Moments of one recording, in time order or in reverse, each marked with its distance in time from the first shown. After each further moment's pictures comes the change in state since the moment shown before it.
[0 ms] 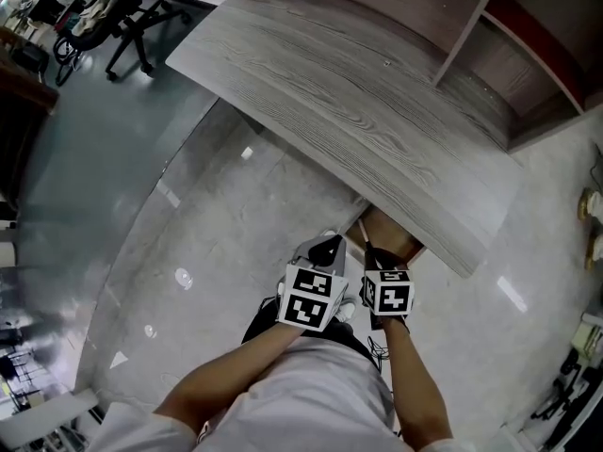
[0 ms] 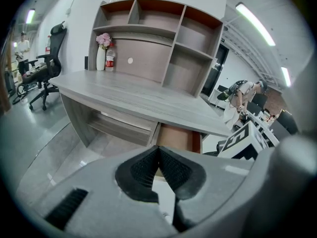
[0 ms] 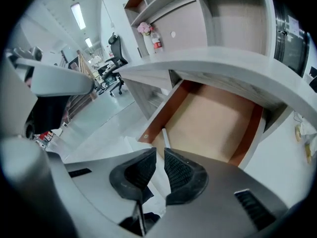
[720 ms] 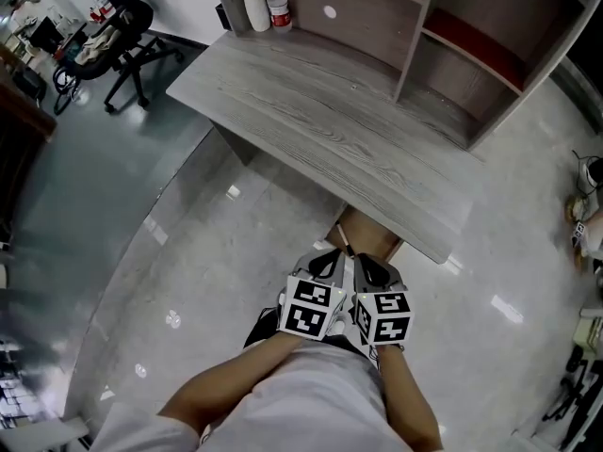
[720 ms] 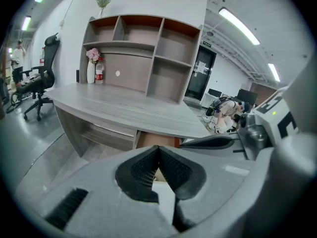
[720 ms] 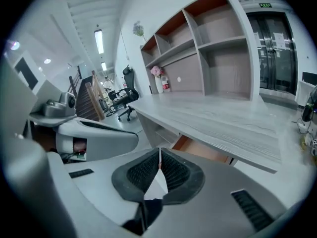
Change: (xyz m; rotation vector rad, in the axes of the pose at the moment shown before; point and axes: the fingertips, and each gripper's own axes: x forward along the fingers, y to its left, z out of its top) left arm -0.036 -0.067 0.005 0.084 -0.096 -0.052; right arm -0.127 0.034 0.050 -0.042 -0.354 0.020
